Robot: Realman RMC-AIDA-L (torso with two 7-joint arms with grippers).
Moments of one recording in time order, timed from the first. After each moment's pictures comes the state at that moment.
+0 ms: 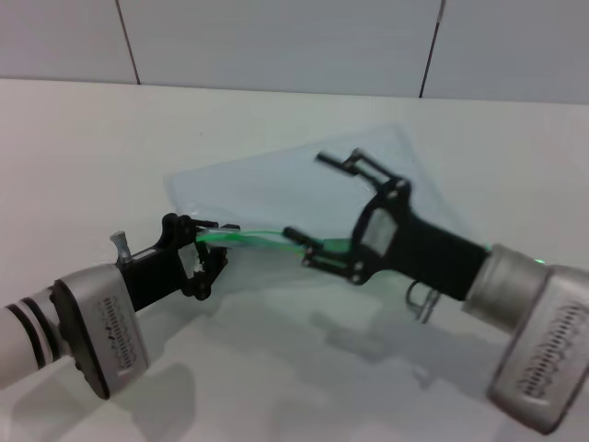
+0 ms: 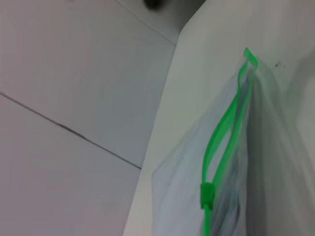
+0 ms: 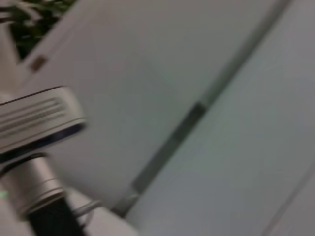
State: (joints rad) left arm -0.55 -2.03 2.39 0.00 -0.20 1.15 0.46; right arm 0.74 2.04 -0.24 0.26 -1.97 -1.38 -0.30
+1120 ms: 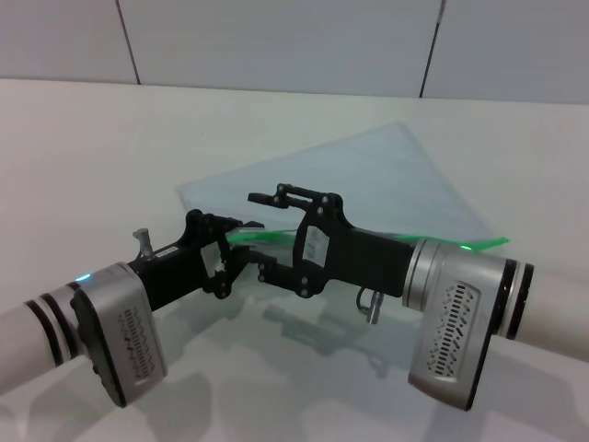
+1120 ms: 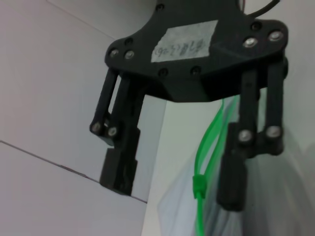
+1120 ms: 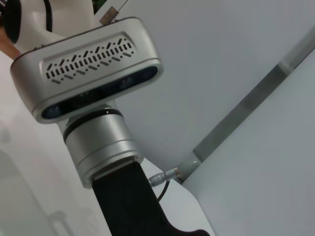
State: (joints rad) left arm -0.55 -2.04 2.39 0.05 -0.18 1.16 0.54; right arm 0.88 2.05 -0.23 0.35 -2.05 -1.10 -0.31
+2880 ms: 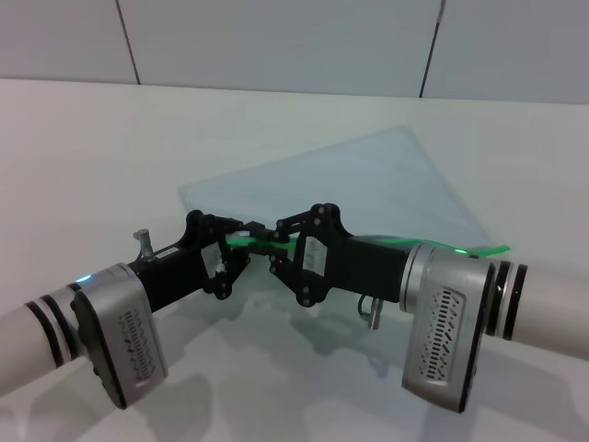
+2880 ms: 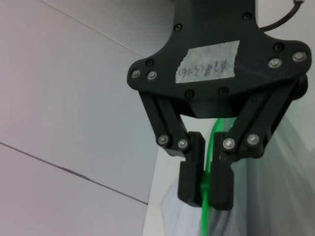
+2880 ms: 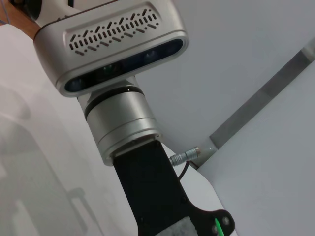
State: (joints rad) left arm -0.55 -2.03 2.39 0.06 -0.18 1.16 0.55; right arm 0.90 2.04 -0.23 0.35 -2.08 -1.04 -0.31
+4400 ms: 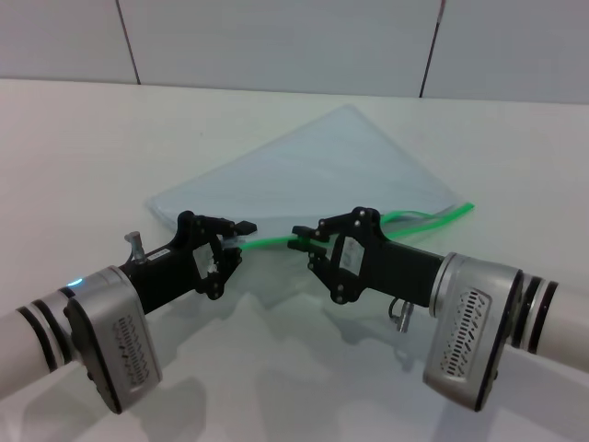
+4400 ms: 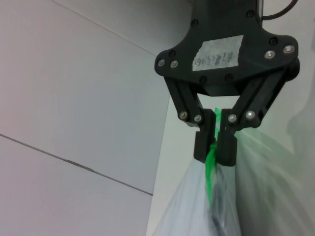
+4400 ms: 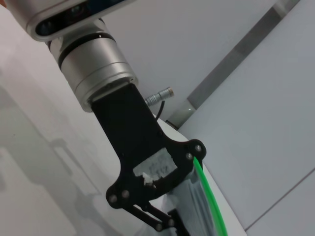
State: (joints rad) left arm -0.53 -2.03 2.38 0.06 -0.19 1.16 0.58; right arm 0.82 2.04 -0.19 0.32 -2.06 -1.01 -0.31
